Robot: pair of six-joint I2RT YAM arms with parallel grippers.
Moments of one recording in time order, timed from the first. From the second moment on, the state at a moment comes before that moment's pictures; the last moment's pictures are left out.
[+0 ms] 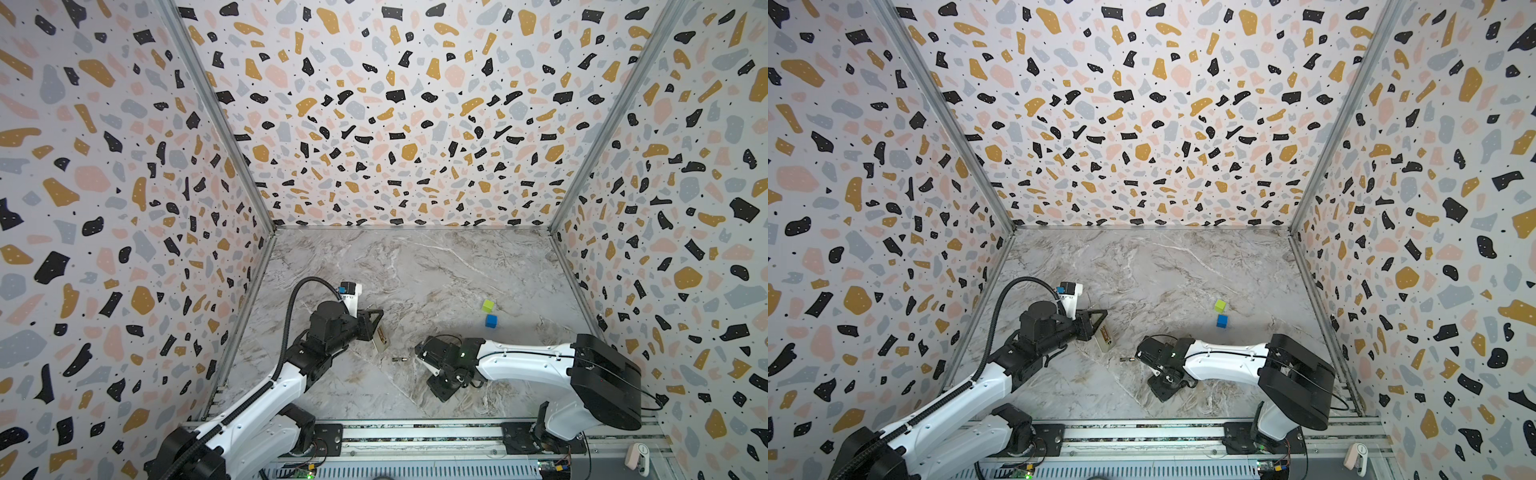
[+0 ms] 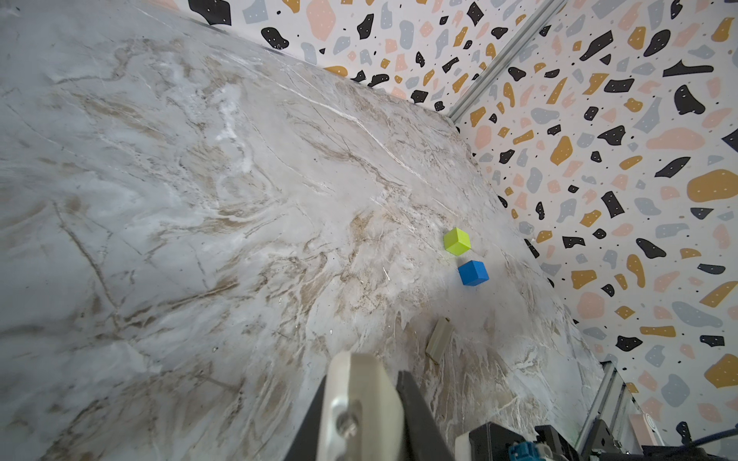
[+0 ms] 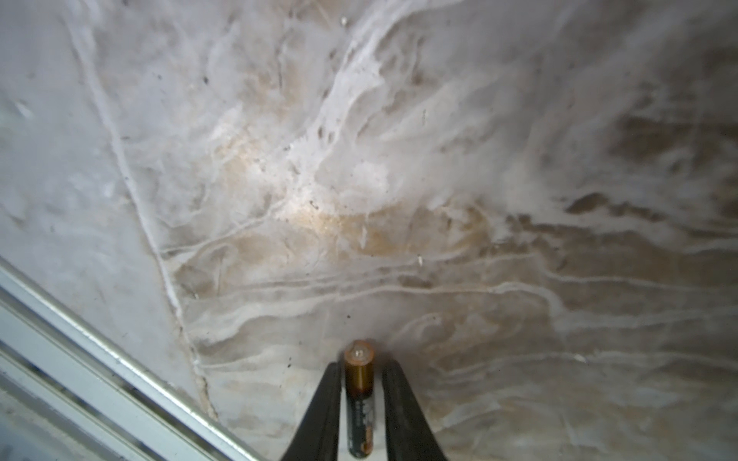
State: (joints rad) left arm -0.47 0.94 0.45 0.07 0.26 -0.51; right arm 1.12 1.55 0.83 -0.64 -0.08 0.37
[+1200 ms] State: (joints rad) left arm -0.51 1.02 0.45 0.09 0.33 -0.54; right arm 1.14 1.35 0.74 -0.54 -0.02 0.35
